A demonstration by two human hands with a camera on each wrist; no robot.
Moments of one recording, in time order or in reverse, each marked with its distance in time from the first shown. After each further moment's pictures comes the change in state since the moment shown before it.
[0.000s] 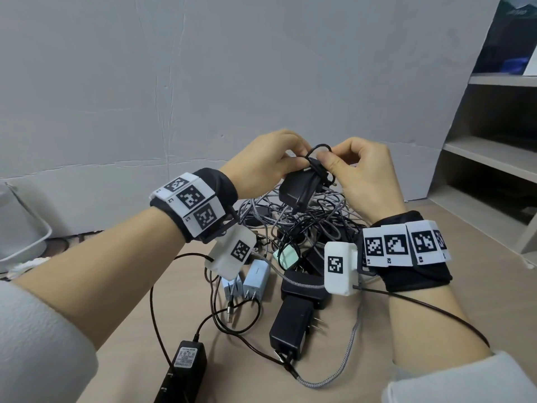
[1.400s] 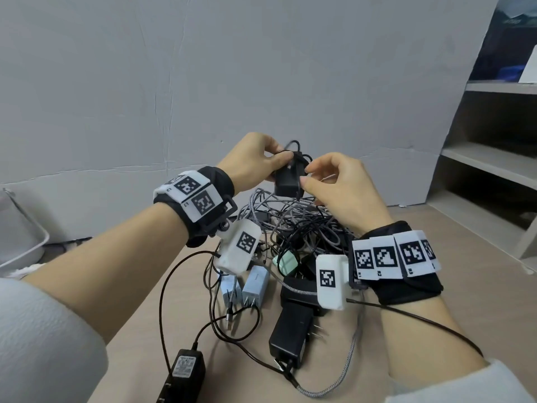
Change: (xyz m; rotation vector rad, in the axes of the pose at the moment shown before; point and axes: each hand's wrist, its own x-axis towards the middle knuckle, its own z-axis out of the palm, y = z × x) left_hand 0.011 -0.015 -0.006 -0.137 0.149 -0.269; right_hand -0.006 0.000 0.015 0.002 -0.180 0.125
